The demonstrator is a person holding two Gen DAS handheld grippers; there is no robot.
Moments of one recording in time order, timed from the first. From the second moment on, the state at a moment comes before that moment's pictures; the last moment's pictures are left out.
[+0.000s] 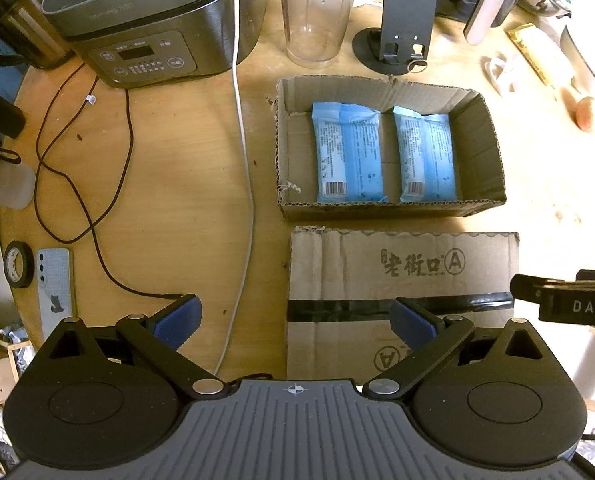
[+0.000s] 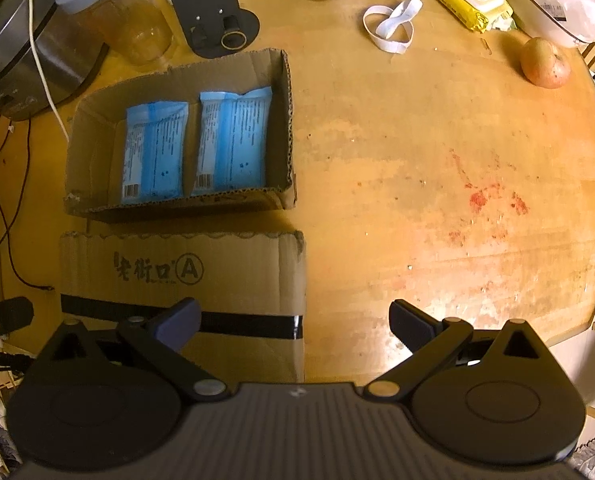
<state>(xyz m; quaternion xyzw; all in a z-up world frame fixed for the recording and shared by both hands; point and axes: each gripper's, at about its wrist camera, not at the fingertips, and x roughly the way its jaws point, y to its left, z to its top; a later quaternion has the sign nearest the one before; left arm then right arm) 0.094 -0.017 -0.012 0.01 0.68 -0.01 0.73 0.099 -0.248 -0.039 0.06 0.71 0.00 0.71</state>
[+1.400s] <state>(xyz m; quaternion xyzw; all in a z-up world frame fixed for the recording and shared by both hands) 0.088 -0.016 -0.014 0.01 0.68 -0.01 0.73 0.083 -0.237 -0.039 0.06 0.71 0.01 0.70</state>
